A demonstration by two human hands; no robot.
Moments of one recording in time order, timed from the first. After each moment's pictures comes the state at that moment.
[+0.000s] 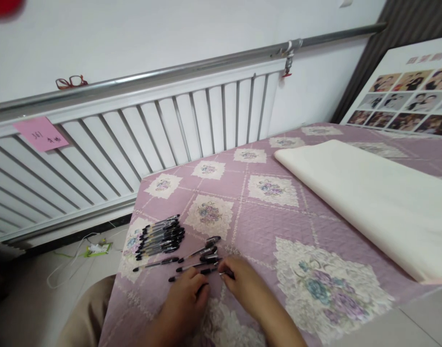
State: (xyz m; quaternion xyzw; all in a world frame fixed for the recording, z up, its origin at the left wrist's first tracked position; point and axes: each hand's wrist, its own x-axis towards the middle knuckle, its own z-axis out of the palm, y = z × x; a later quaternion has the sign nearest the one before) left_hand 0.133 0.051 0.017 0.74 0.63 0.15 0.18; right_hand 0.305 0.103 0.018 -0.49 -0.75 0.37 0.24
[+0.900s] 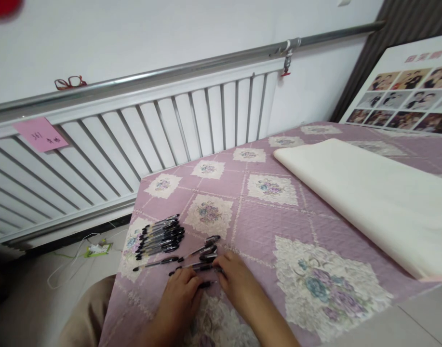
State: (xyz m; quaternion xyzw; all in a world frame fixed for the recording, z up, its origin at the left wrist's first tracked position) left_hand 0.119 0.046 0.009 0.78 0.61 0.12 0.09; right_hand 0.294 0.100 0.015 -0.47 -0.79 0.30 0.25
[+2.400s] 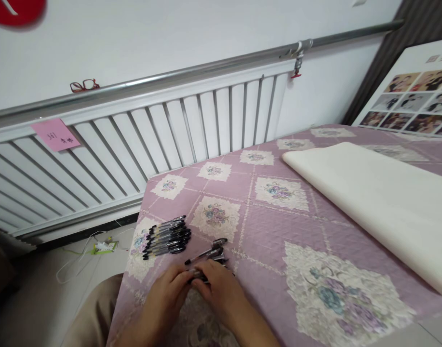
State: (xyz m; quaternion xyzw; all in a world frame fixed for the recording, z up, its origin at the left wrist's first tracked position) left_hand 0.077 0.043 0.037 0.77 0.60 0.19 0.11; right_hand 0.249 0.087 0.035 -0.40 -0.80 0.34 0.28
